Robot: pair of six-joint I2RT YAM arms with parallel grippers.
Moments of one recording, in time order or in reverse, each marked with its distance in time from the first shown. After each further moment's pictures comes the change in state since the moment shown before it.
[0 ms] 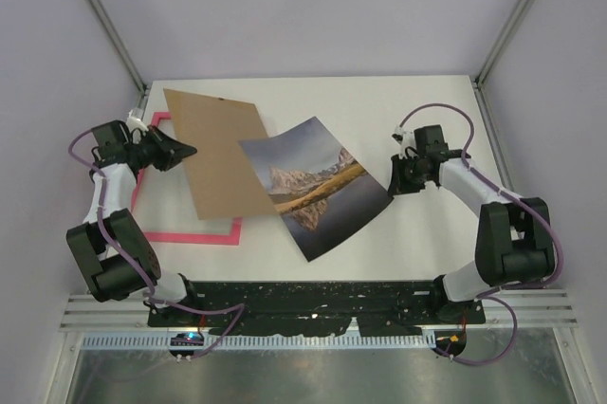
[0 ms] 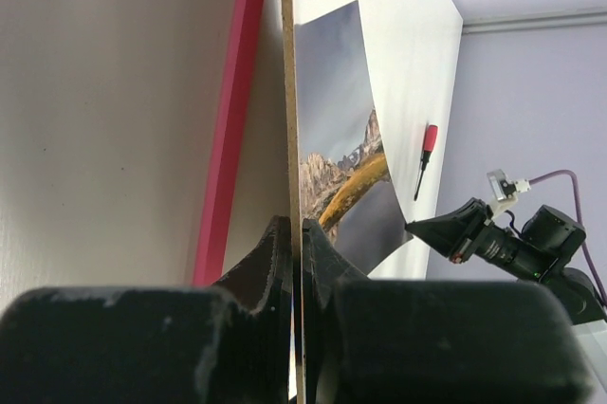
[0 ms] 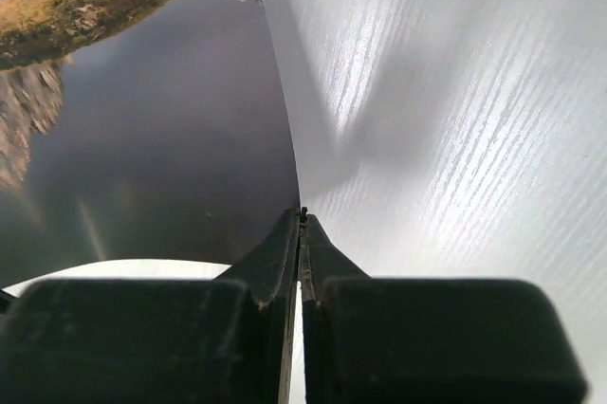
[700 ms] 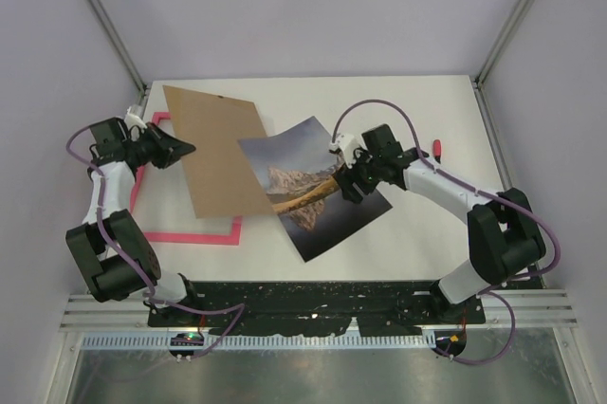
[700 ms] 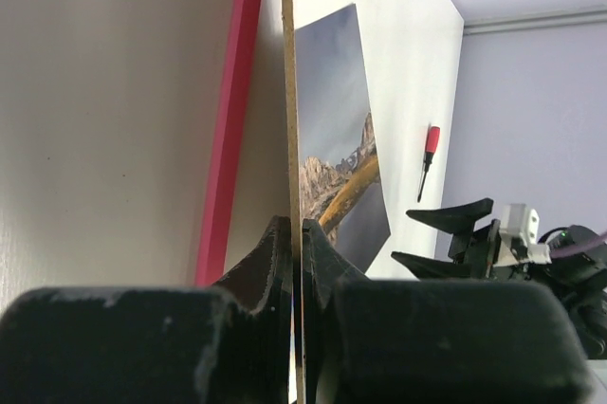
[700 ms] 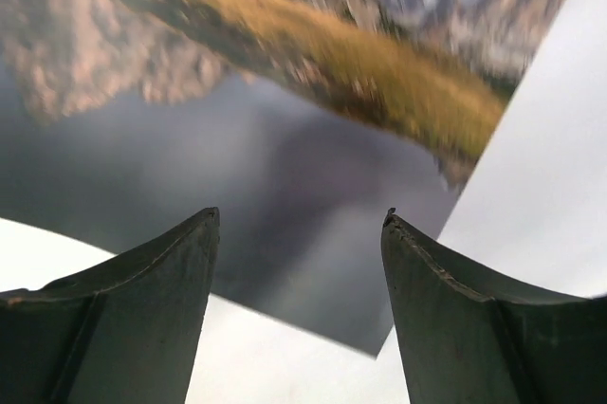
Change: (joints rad) left arm 0.000 -0.002 0.029 -0.020 -0.003 0.018; right arm 0.322 0.028 0.093 0.032 0.033 -0.413
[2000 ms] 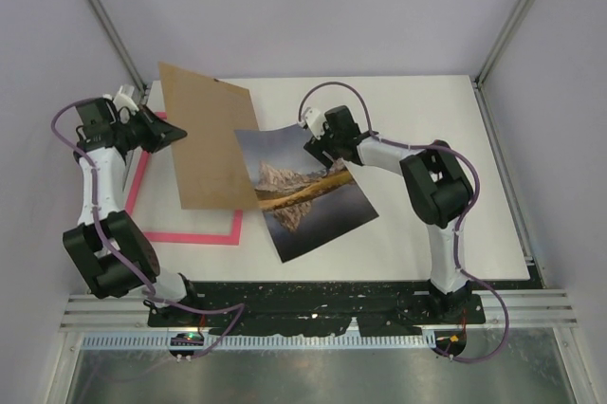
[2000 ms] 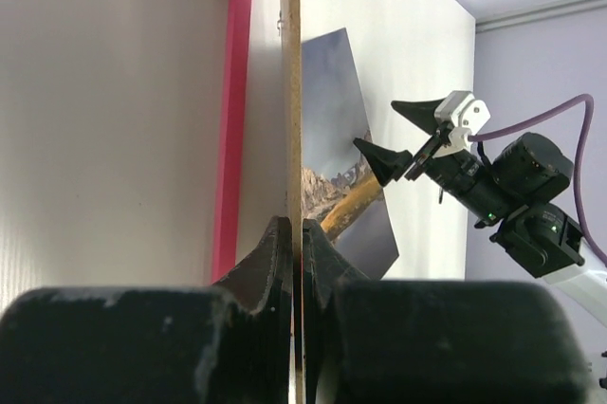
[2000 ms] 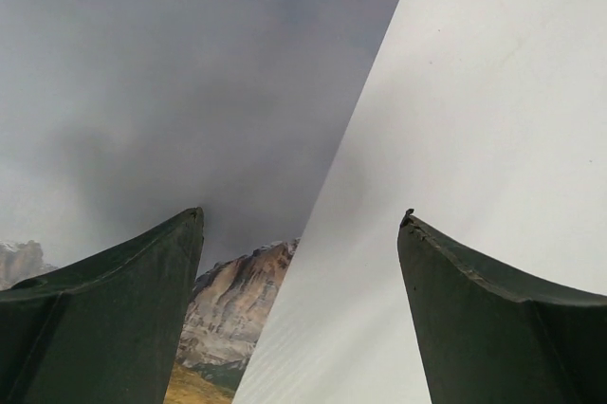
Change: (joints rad) left arm 0.000 0.012 0.192 -0.168 -0.019 0.111; right arm 0.081 0.539 0.395 0.407 0.304 -0.136
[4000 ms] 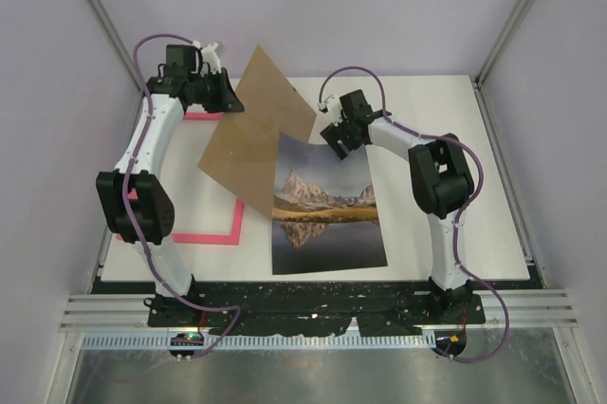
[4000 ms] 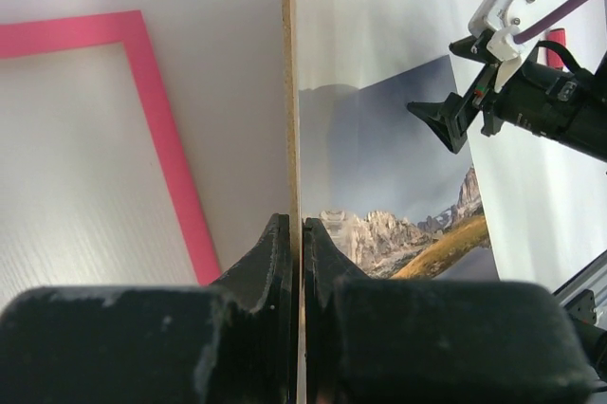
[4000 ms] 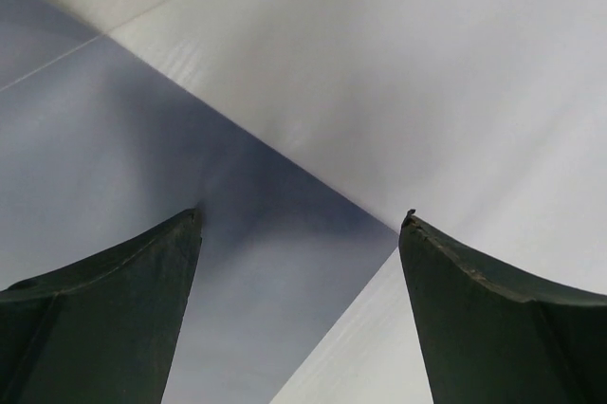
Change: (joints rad) left arm -0.481 0.365 0.559 -0.224 -0.338 0.227; right arm -0.115 0.071 0.208 -0.334 -0.014 0.152
